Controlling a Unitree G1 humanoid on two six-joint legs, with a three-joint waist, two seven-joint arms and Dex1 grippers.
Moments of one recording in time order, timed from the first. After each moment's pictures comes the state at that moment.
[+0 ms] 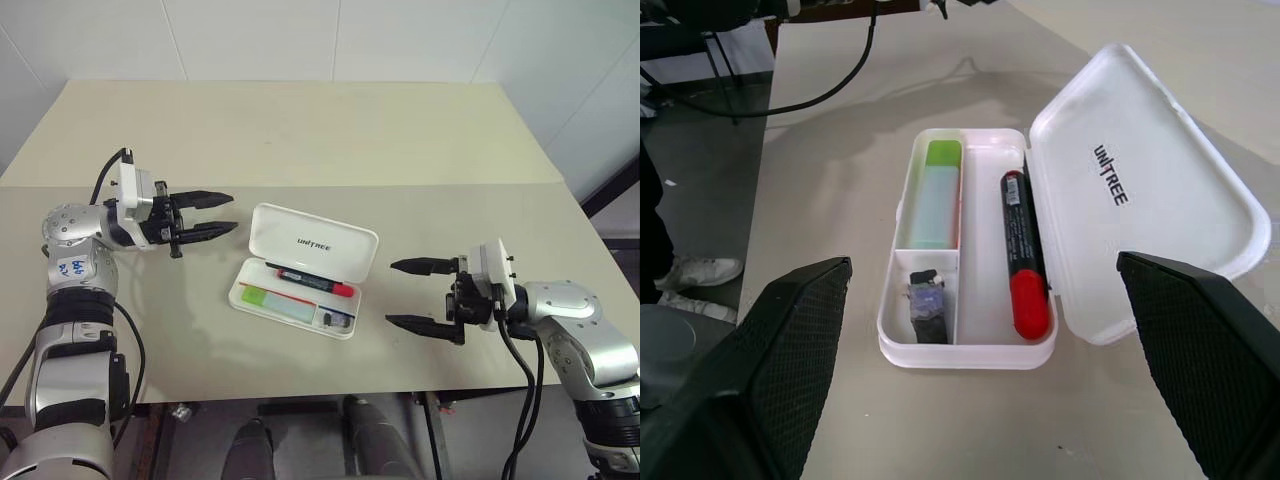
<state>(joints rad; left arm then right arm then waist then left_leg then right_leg) -0.83 0.68 0.17 0.74 -0.43 -0.24 -1.50 -0.24 -0.70 -0.05 -0.25 0.57 0.28 1.18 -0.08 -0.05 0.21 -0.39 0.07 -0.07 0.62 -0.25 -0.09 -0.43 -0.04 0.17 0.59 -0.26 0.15</state>
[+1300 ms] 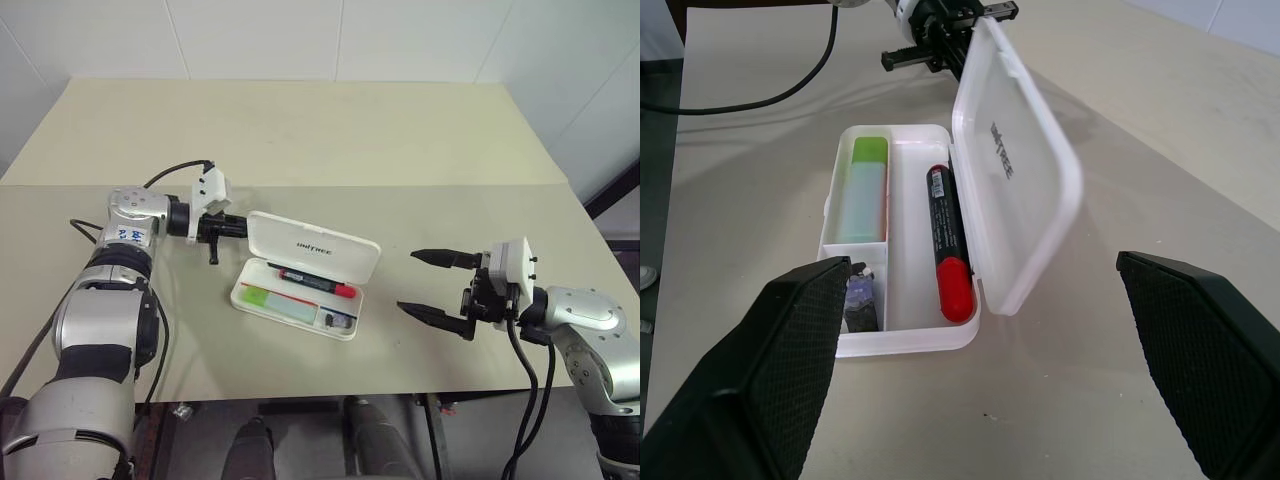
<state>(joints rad) -1.17 0.58 0.01 1.33 0.04 -0.34 -1.41 -0.16 -0.71 -0.14 -0.31 0.55 0.27 1.07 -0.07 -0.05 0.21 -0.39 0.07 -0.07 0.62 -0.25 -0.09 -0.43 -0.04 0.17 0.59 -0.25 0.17</state>
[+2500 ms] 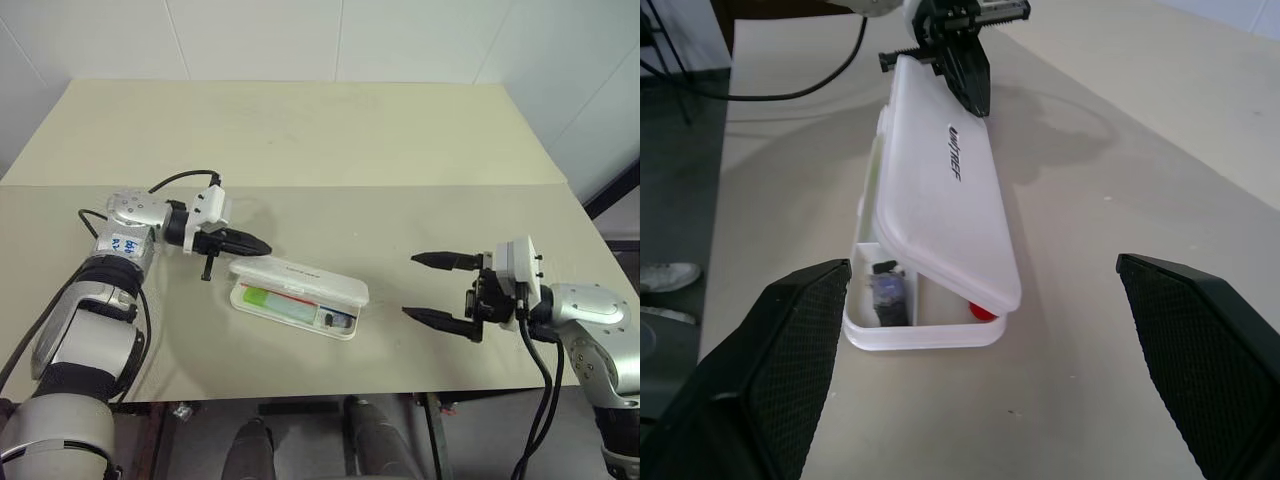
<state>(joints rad) -1.05 0.71 -0.47 1.02 -0.47 -0.38 -1.50 -0.17 -0.74 -0.14 -0.27 0.60 0.27 1.17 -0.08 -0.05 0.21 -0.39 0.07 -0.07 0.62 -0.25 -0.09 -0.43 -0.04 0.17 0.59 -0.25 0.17</state>
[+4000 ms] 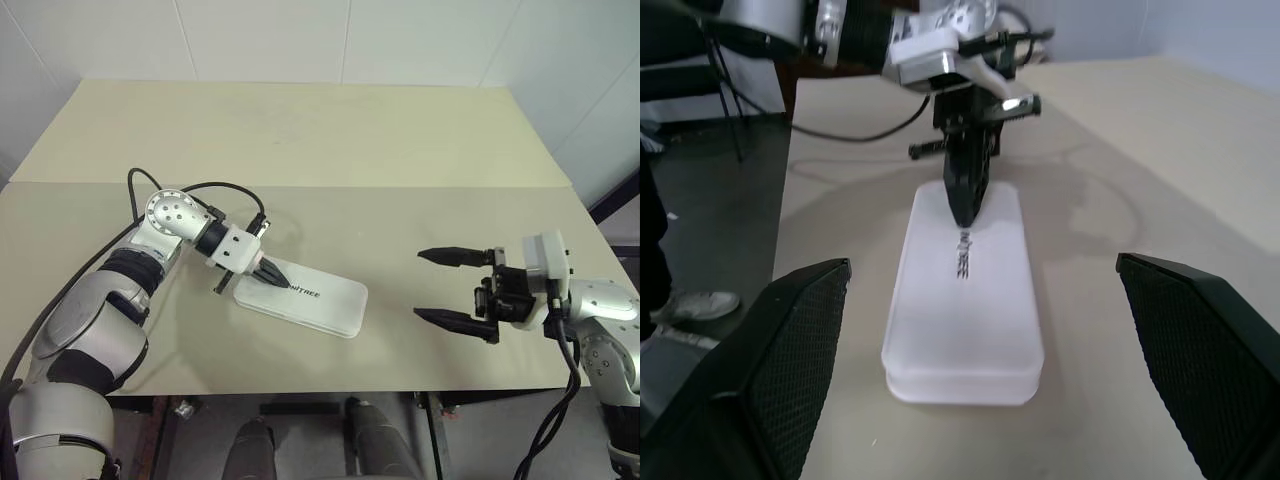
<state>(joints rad) -1.10 0.69 -0.78 0.96 -0.60 -0.74 -1.50 -0.19 -0.75 -0.20 -0.27 0.70 0.28 1.24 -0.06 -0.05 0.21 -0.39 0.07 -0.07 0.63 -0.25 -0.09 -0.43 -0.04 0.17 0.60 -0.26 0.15</state>
